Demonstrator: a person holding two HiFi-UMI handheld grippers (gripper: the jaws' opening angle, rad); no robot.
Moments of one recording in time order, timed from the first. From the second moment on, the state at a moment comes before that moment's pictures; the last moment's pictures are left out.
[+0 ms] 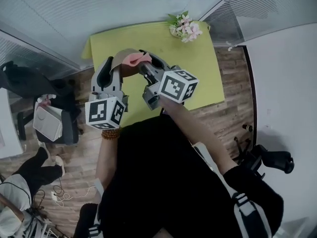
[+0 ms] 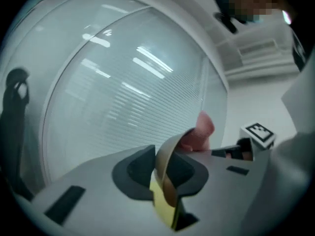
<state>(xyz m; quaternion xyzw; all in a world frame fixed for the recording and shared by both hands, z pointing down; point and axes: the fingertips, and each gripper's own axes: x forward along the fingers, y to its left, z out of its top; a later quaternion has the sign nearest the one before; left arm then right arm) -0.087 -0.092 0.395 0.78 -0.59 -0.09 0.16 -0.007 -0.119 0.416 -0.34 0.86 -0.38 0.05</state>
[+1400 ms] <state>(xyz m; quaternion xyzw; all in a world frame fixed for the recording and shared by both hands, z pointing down) -0.068 -0.091 0.395 0.83 -0.55 -0.08 0.07 -0.008 -0.102 0.458 -0.21 0.80 -0.56 0.01</state>
